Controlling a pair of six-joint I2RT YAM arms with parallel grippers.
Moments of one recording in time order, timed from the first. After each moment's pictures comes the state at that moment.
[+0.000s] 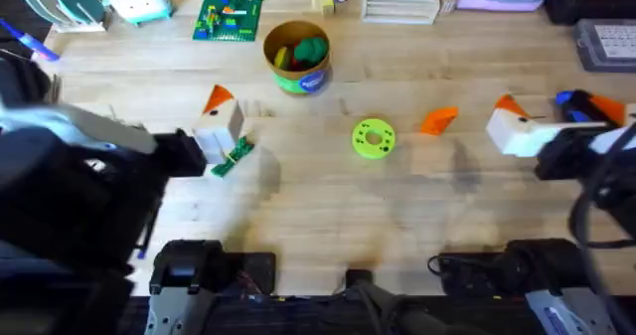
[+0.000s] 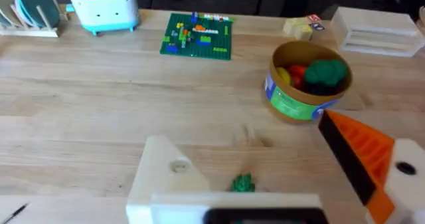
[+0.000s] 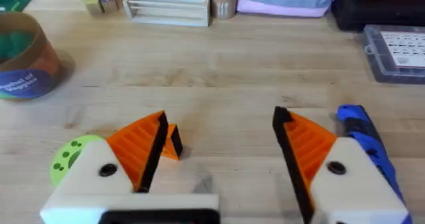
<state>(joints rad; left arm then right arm) 0.00 0.24 0.54 -0.64 0.01 -0.09 0.00 0.23 0.50 -0.66 0.03 -0.02</state>
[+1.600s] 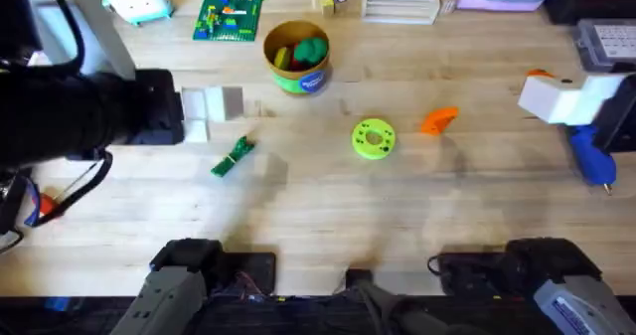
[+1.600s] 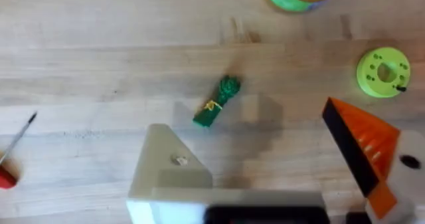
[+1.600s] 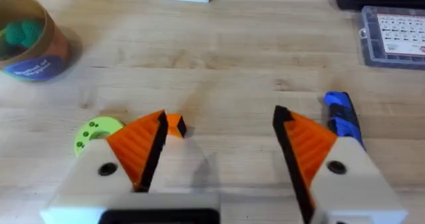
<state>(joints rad) 0.00 0.83 1.14 -1.22 0.09 -0.03 0.00 0.59 0.95 -0.97 0.03 -0.02</state>
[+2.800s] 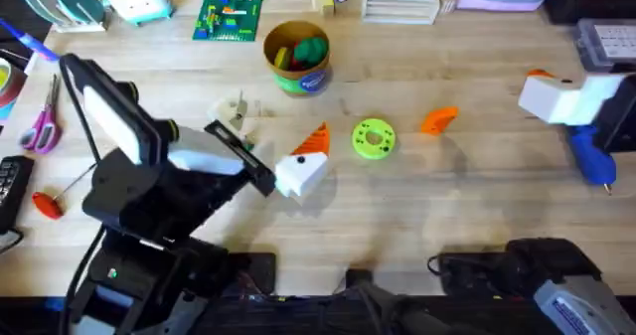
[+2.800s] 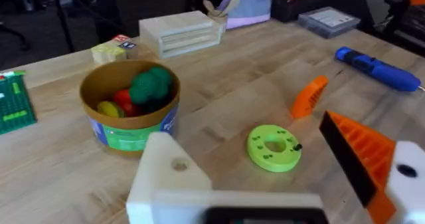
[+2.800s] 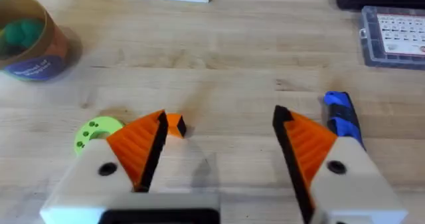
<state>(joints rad) -0.28 0.24 0.20 -0.12 0.45 -0.05 0.00 0.59 0.95 -0.97 0.03 -0.02</state>
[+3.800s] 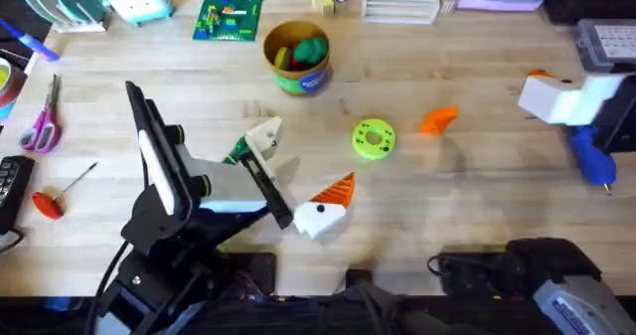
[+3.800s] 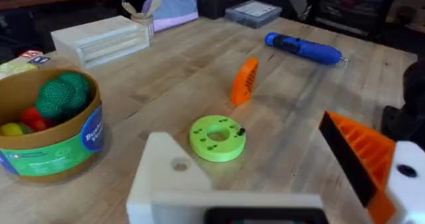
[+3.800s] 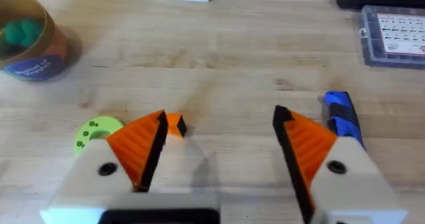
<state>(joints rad) -0.53 0.01 0.04 -0.12 0.45 -0.05 0.00 0.59 0.95 -0.97 0.03 -0.02</state>
